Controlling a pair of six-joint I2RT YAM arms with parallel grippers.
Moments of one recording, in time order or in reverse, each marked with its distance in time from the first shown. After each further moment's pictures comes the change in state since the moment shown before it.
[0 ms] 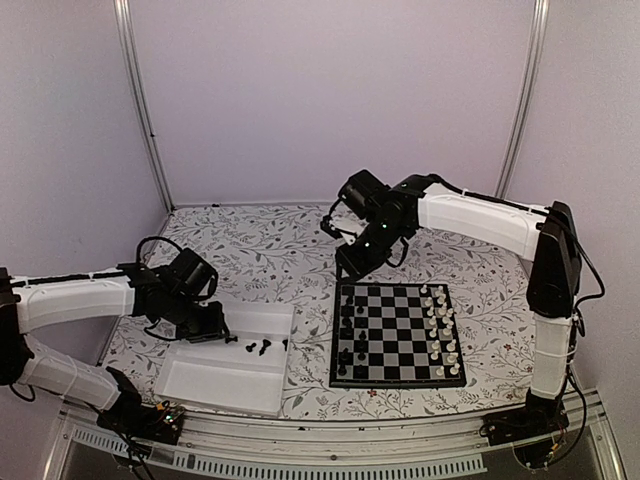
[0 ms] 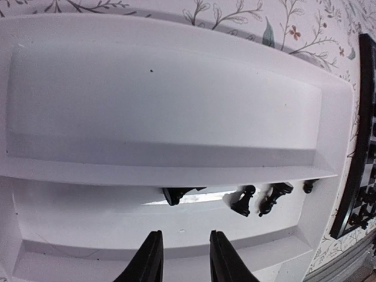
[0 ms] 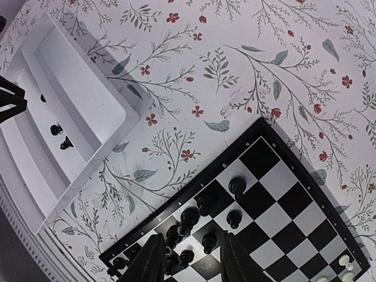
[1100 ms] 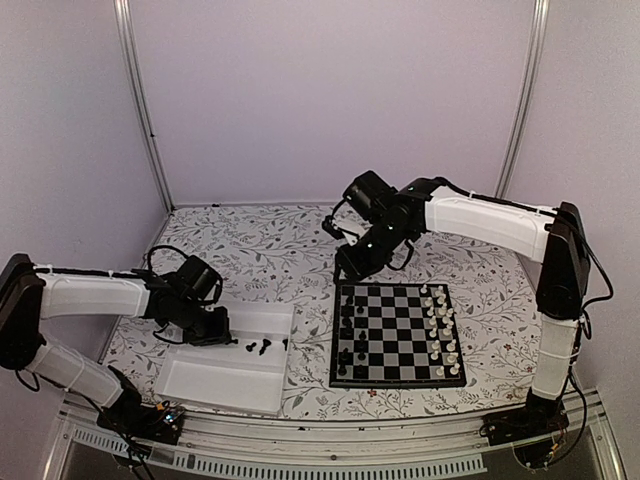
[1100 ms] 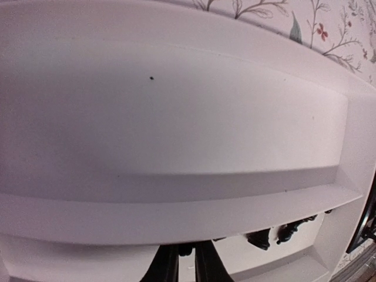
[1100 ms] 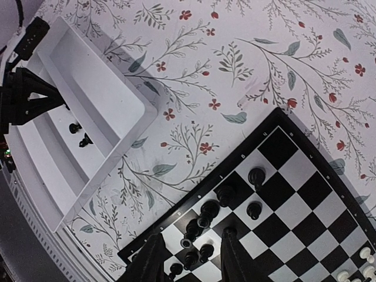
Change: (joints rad) left arm 0.046 0.135 -0.048 0.161 0.045 0.042; right arm 0.000 -0.053 -0.085 0.043 -0.052 0.064
